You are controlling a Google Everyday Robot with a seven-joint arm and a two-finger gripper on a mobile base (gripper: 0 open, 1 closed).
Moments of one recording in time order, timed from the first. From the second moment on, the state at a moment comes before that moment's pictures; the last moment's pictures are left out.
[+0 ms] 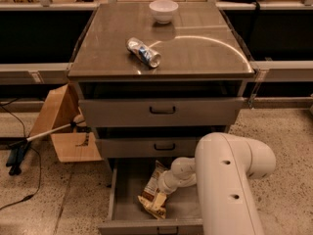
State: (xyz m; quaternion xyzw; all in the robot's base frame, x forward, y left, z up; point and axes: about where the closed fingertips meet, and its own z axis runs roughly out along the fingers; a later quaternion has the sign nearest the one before) arm 0.566 0.002 0.205 -0.63 0.72 0.20 0.20
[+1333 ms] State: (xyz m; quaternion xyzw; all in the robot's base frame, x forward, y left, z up) arm 0.582 0.001 0.183 -0.61 0.75 0.15 0.19
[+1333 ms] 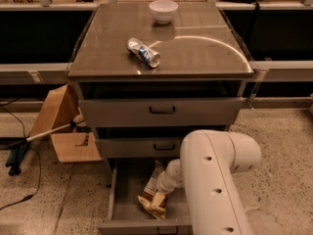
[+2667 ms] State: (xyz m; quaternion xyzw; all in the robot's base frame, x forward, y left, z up) arm 0.591 -0.011 0.135 -0.64 0.73 0.20 0.17
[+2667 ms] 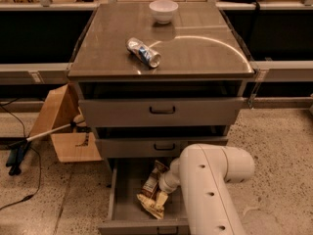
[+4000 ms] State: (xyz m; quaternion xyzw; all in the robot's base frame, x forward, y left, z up) arm 0.591 -0.011 0.135 -0.64 0.73 0.20 0.17
